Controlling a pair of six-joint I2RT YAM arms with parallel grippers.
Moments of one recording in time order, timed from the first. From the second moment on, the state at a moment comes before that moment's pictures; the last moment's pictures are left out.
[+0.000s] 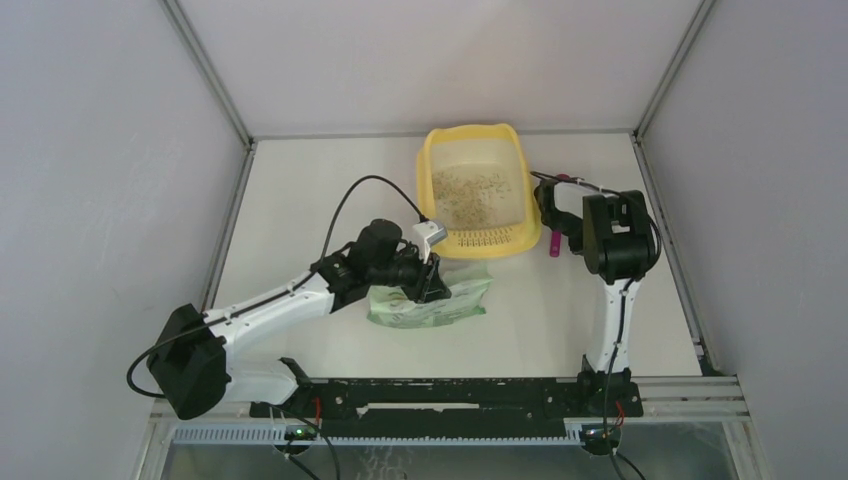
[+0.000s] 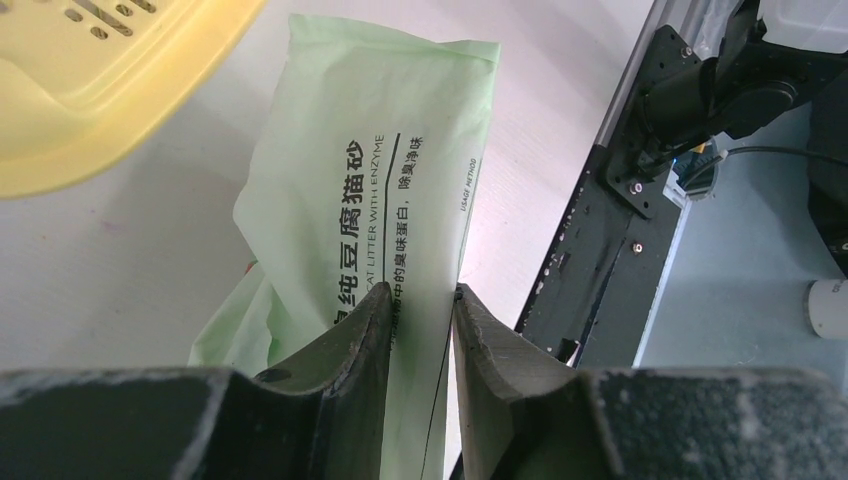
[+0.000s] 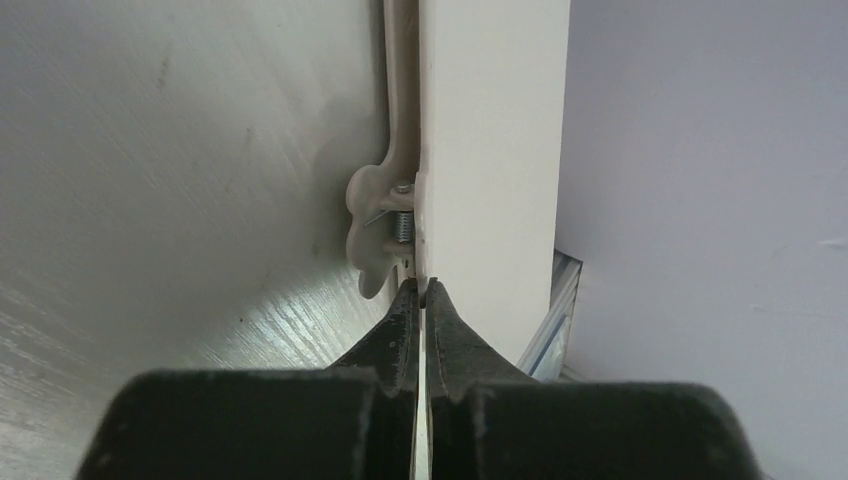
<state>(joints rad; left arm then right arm) -0.80 1.27 0.81 -0.12 0.46 -0.23 0.11 2.17 1.42 -1.06 0.92 0.42</state>
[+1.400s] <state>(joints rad) -0.71 1.20 0.81 -0.13 0.44 -0.27 0.43 1.11 1.27 -0.98 -0.21 0.43</state>
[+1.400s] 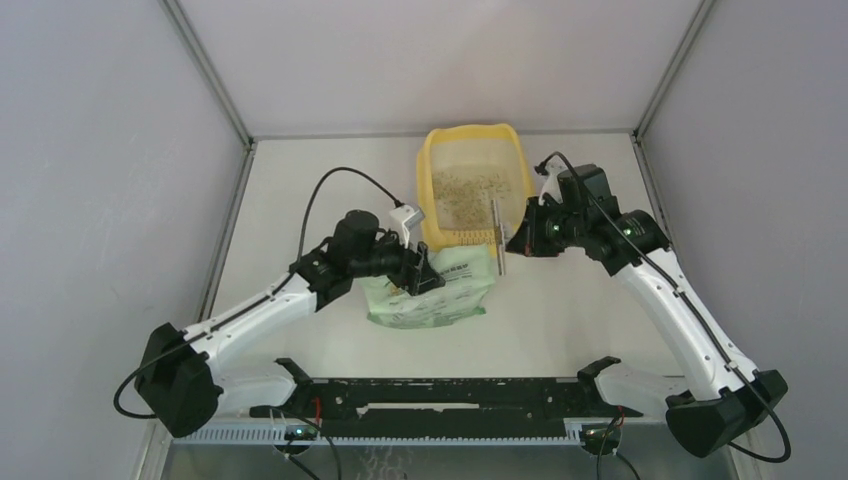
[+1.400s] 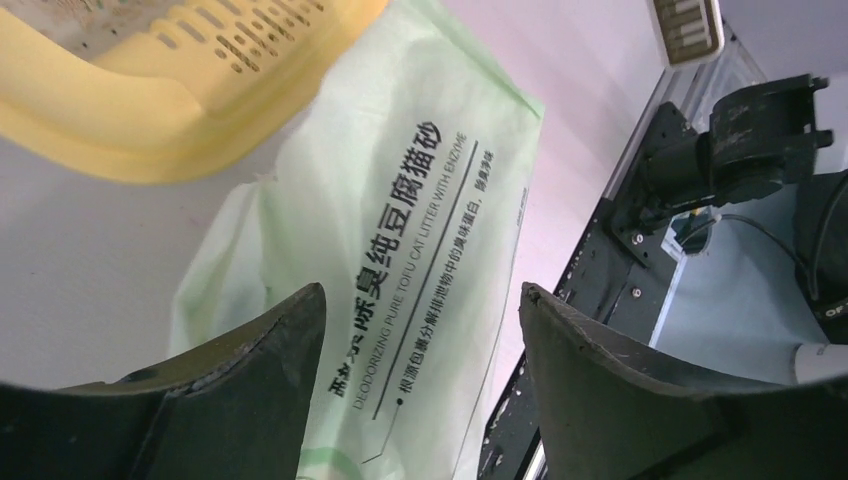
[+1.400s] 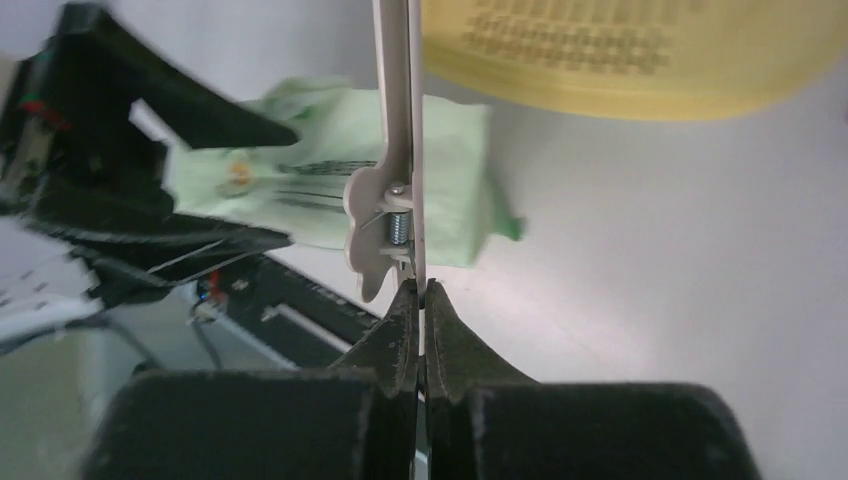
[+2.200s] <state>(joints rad) -0.60 0.99 0.71 0.21 0.64 -0.52 0.42 1.12 1.09 -0.63 -0.89 0.50</state>
